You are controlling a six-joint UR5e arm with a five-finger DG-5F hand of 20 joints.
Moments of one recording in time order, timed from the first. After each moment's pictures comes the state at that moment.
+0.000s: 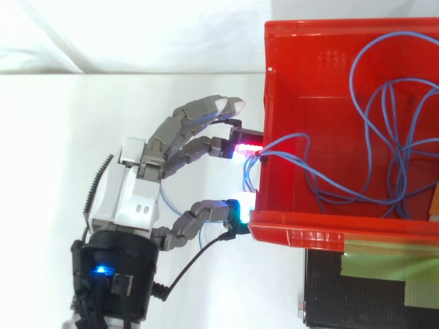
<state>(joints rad) -0.02 -2.15 -1.30 -2.99 -1.49 -2.78</state>
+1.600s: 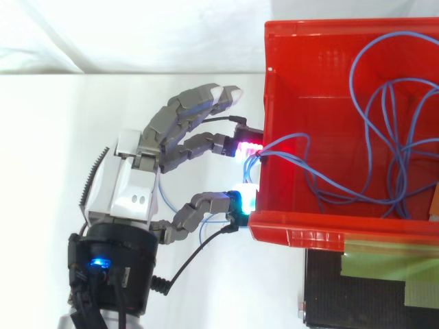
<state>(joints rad) -0.02 -2.16 -1.25 -3.04 -1.52 -2.83</state>
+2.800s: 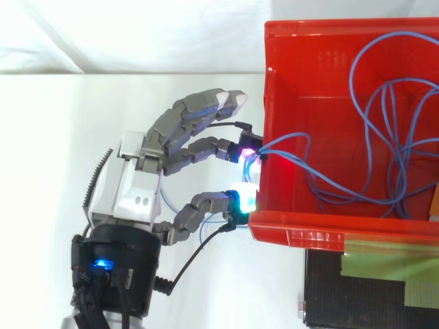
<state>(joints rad) -0.03 -2.16 -1.26 -3.05 -1.52 -2.83</state>
